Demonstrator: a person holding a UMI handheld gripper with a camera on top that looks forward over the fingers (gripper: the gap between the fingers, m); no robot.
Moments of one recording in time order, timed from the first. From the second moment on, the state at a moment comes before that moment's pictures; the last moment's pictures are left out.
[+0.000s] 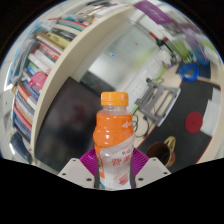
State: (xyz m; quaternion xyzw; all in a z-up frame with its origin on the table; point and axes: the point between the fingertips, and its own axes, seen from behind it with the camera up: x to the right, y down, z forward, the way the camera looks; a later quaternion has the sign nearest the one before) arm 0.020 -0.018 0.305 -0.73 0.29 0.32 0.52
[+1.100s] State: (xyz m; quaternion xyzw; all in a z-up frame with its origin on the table) arm 0.266 0.020 0.153 -0.78 0.08 -0.08 0.62
